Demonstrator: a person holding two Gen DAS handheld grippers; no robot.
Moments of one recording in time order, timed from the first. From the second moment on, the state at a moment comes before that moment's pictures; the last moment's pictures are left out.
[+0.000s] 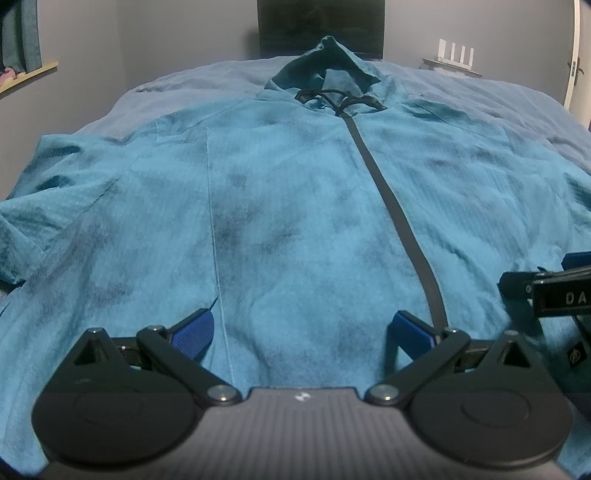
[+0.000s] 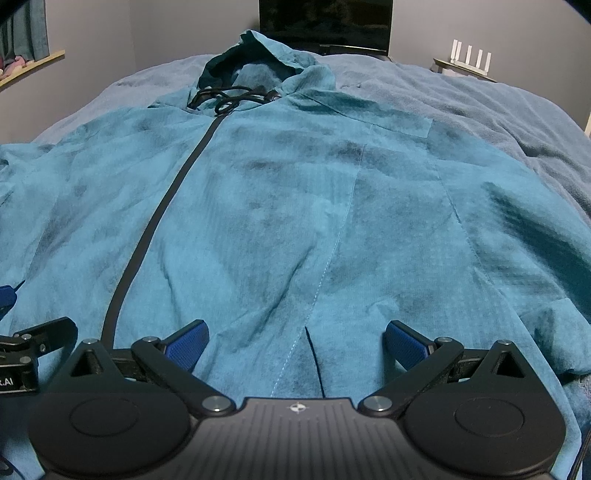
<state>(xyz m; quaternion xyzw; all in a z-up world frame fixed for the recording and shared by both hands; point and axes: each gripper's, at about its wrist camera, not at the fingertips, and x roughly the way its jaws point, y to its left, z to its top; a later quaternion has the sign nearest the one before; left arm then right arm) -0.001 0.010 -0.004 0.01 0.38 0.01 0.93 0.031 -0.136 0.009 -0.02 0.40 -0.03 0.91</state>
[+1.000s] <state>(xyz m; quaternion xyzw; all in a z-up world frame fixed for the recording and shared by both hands) -0.006 0.005 0.008 0.03 0.35 0.01 0.94 -0.073 -0.418 0.122 0.01 0.31 -0.27 0.91</state>
